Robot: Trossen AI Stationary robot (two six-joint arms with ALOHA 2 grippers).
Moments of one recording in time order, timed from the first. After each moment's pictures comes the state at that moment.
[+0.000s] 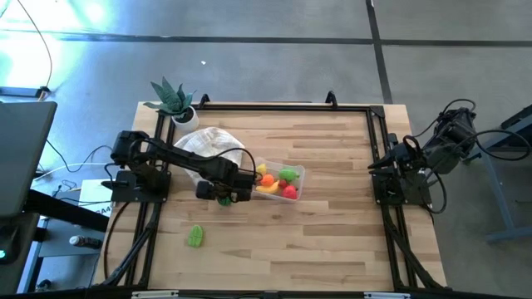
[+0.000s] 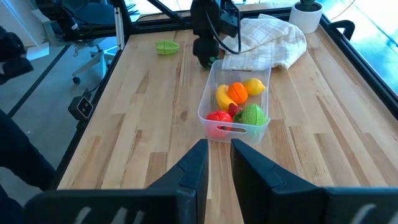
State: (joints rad) left arm 0.02 1.74 1.10 -0.94 0.12 -1.63; right arm 0.82 0.44 0.97 -1.14 0.62 0.52
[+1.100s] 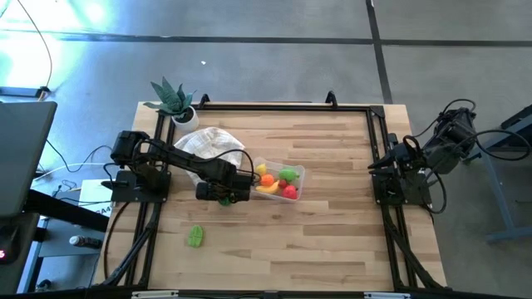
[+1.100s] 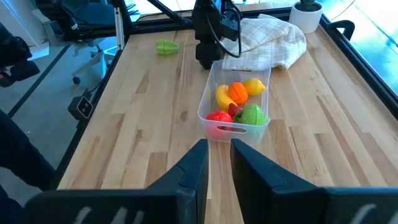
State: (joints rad) left arm 0.02 1.75 1.03 -0.86 0.10 -1.65; right arm 0.82 0.44 0.97 -1.14 0.62 0.52
